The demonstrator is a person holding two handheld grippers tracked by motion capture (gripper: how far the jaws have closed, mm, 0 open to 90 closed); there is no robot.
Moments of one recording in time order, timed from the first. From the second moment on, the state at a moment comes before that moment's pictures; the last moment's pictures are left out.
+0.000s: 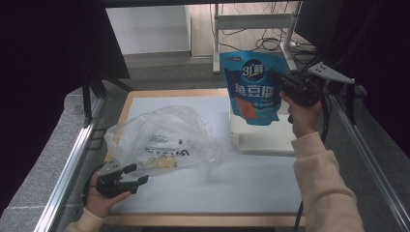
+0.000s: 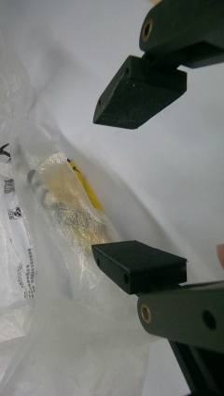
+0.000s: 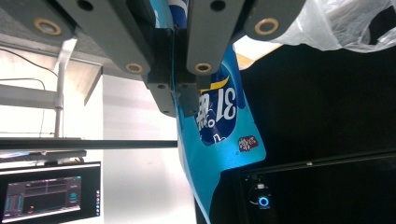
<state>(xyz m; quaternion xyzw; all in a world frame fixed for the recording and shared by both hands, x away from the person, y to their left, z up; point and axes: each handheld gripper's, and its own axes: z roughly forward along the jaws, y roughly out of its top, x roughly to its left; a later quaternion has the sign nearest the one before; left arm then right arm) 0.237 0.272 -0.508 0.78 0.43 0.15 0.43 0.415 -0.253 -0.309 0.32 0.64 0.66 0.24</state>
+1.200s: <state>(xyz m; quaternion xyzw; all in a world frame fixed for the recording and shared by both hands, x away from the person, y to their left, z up) 0.237 0.274 -0.510 0.78 0.43 0.15 0.42 0.467 -0.247 -0.366 0.35 0.66 0.63 0.23</state>
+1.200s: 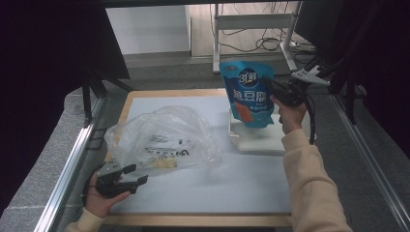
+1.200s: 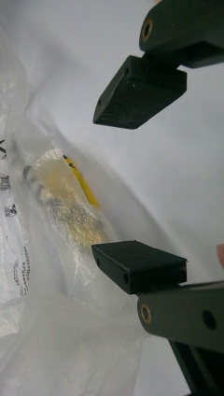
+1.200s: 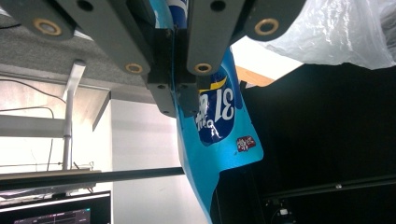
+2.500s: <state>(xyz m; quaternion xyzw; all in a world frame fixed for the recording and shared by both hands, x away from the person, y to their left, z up) 0.237 0.273 -0.510 0.78 0.43 0.15 0.42 0.492 -0.289 -0.395 0.37 0.66 0.60 0.25</state>
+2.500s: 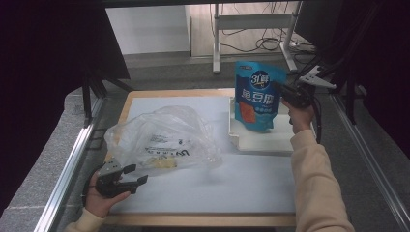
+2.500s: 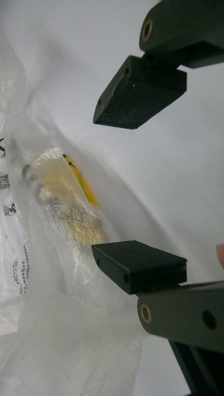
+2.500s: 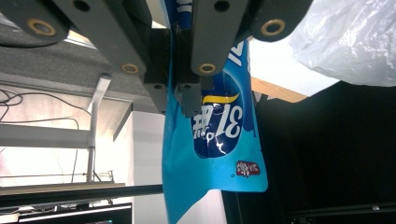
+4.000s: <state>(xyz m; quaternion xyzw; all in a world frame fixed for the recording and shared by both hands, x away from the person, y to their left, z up) 0.242 0.262 -0.509 0.79 0.42 0.14 0.43 0.454 -0.309 -0.403 0.42 0.68 0.54 0.27</state>
